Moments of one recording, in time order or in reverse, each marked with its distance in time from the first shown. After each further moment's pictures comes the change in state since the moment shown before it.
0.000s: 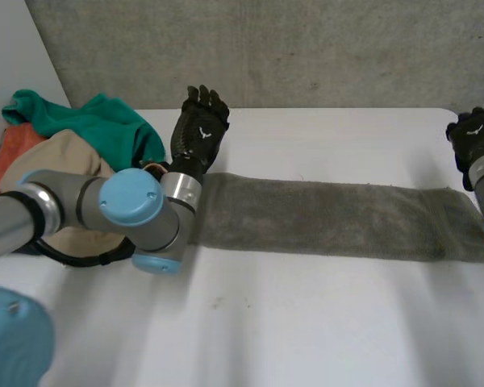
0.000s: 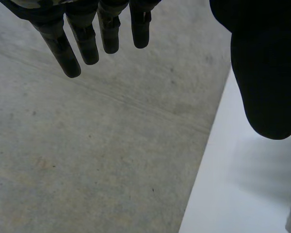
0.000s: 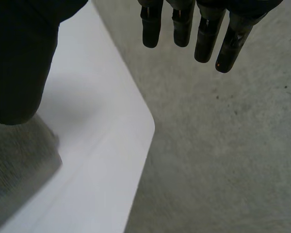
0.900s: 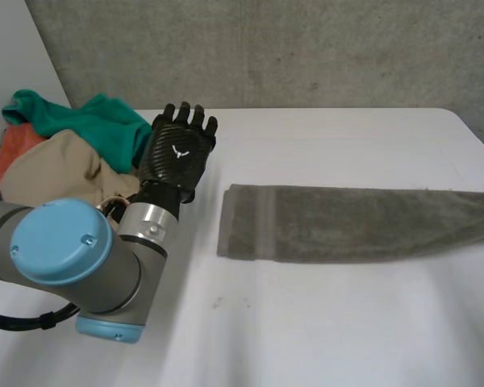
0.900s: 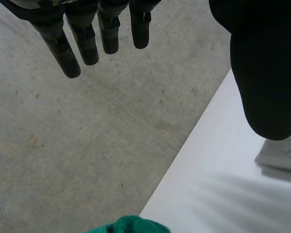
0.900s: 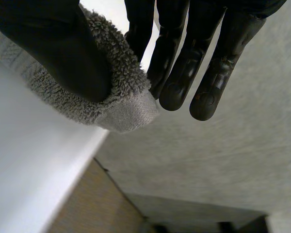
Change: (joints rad) left arm -0.033 0.440 -0.515 -0.015 -0.048 -0.256; right arm -0.385 -0.107 0.249 -0.014 -0.231 -0.152; left_hand 0.000 0.000 0.000 0.000 0.000; right_hand 0.768 0.958 0.974 0.955 0.918
